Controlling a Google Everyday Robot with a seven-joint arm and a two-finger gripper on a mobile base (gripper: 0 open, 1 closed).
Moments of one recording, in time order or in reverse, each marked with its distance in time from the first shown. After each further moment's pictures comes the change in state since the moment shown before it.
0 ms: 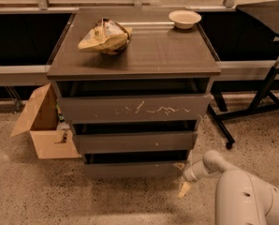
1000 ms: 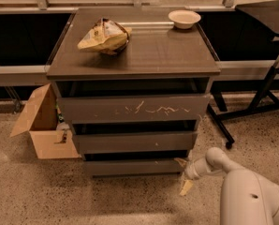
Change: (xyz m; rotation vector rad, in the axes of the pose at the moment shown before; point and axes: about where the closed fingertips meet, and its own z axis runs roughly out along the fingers) arm -0.011 -0.004 -0.018 0.010 -0.021 -0.056
